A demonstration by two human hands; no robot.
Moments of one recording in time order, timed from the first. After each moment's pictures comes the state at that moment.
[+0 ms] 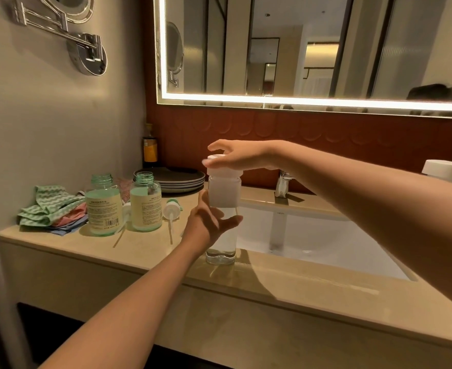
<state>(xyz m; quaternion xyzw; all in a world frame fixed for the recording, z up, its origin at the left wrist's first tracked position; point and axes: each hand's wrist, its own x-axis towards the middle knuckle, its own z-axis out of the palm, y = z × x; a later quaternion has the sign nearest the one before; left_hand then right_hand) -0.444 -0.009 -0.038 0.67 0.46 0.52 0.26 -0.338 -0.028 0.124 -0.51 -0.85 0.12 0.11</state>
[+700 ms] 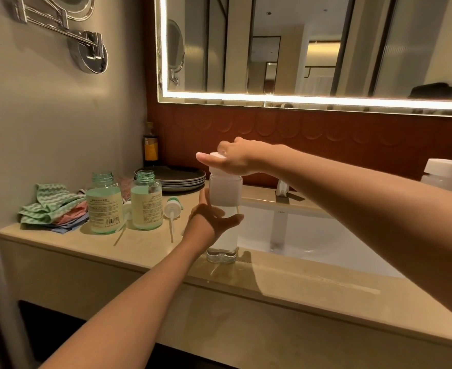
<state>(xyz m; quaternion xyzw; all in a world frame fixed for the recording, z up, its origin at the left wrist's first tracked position) -0.444 -0.005 -0.041 0.67 0.46 0.52 0.24 -0.349 -0.024 0.115 -0.59 -0.80 -0.05 0.08</state>
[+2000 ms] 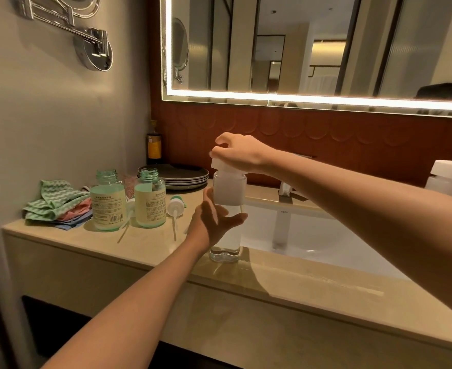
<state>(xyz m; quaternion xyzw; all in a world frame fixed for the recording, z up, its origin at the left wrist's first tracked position) -0.446 -0.006 -0.041 0.68 0.45 0.52 0.25 -0.349 -0.024 0.111 -0.52 -0.83 0.03 0.22</state>
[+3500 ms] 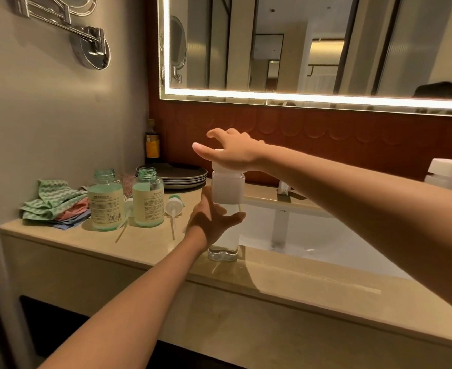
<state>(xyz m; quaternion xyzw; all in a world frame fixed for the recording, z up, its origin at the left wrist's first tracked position) -0.445 -0.005 -0.043 0.67 0.45 0.53 0.26 -0.356 -0.025 0.113 -0.54 -0.83 -0.02 0.16</state>
